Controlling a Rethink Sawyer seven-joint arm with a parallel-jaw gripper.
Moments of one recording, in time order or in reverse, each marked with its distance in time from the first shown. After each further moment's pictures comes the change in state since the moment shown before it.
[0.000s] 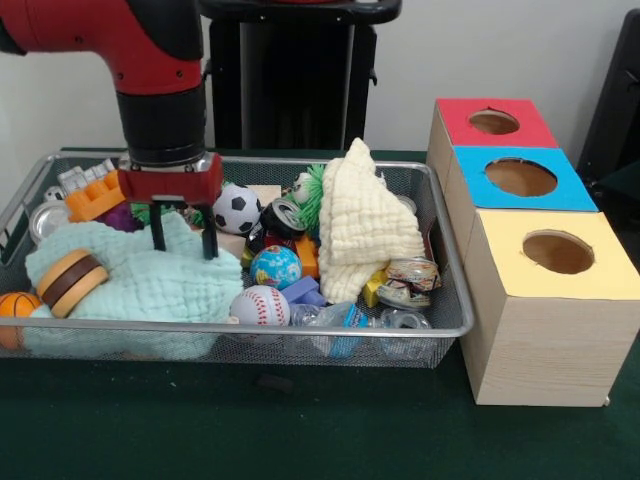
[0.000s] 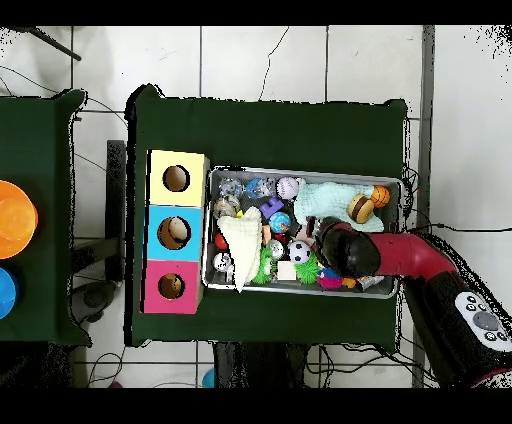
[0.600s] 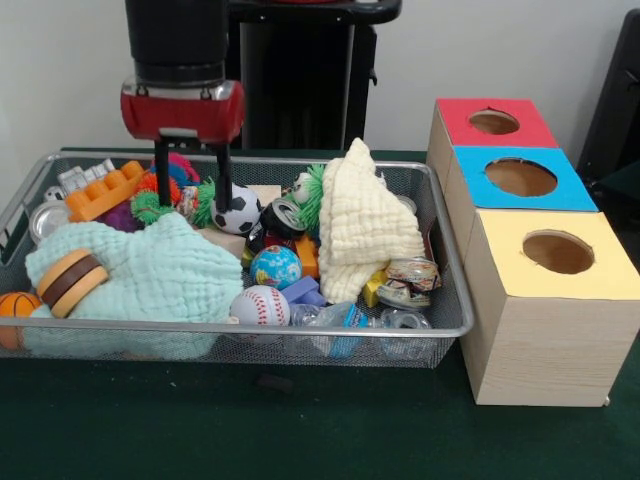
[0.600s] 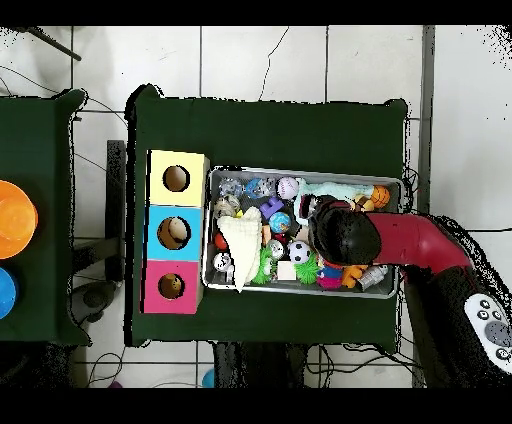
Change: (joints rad) arm 0.091 -0.194 0.001 0.012 0.151 0.075 0.000
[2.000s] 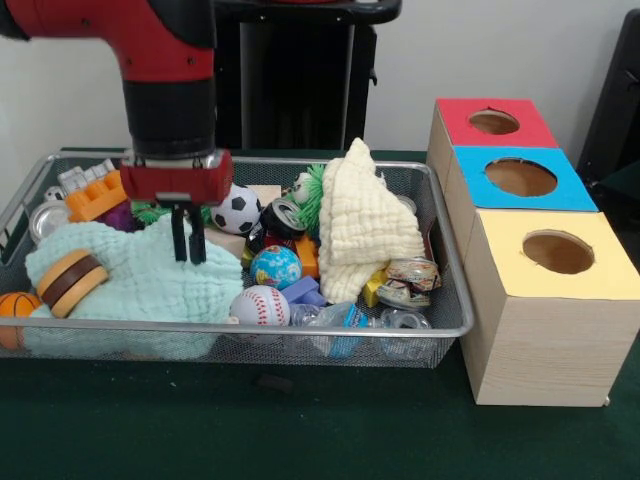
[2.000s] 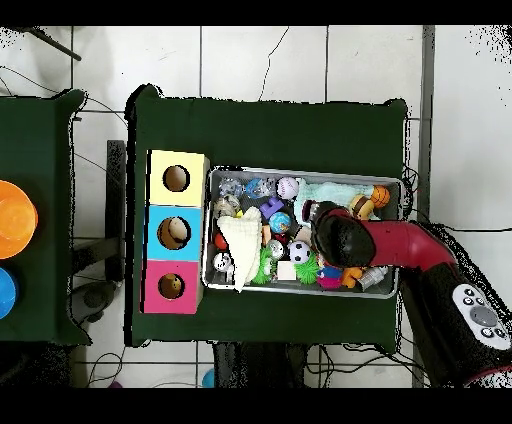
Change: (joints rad) arm -0.023 0.128 -0.019 -0.031 -0.068 -0.106 0.000
